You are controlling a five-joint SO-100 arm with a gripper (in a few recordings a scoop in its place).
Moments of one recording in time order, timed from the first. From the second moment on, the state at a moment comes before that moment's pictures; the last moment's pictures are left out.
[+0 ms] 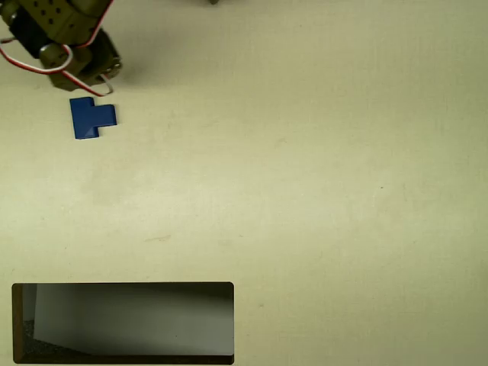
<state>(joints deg) 50.9 82.8 103.0 69.0 -168.4</state>
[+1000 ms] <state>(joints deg) 33.5 73.3 103.0 46.1 -147.6</state>
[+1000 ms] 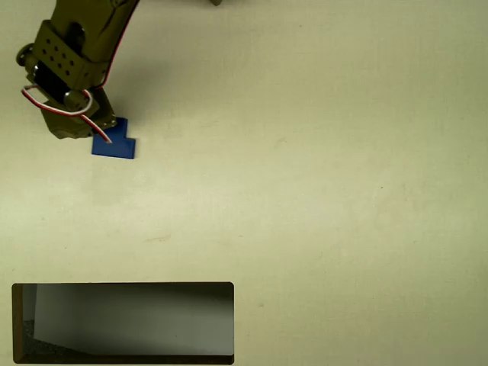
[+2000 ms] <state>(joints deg) 22.1 83.1 108.5 67.3 -145.1</state>
